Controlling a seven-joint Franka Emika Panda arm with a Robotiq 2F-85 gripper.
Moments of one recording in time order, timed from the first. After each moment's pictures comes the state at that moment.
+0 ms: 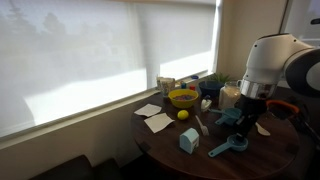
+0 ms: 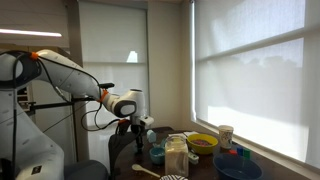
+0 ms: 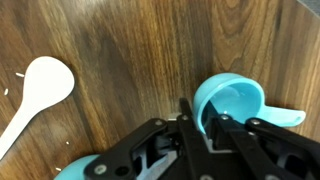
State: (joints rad) arm 0.14 -0.44 0.20 -2.63 0.18 2.27 0.42
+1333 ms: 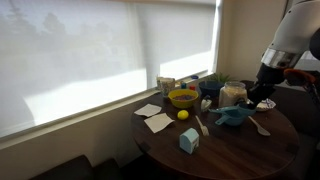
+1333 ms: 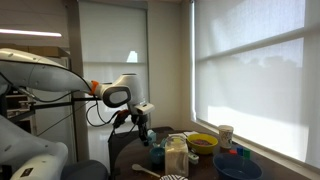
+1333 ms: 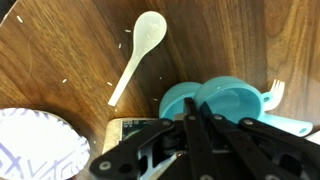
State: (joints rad) arm -0.07 -0.72 0.15 -2.66 0.12 2.17 0.44
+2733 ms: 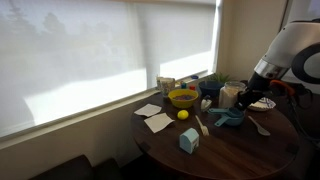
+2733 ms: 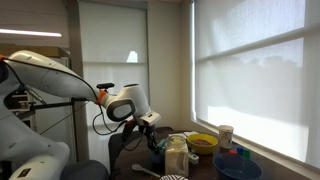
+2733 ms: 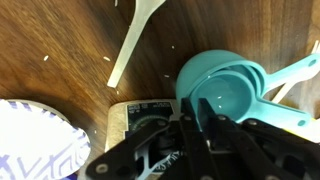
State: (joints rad) arm -0.12 -0.62 0.15 -2.74 0.11 2.47 0.44
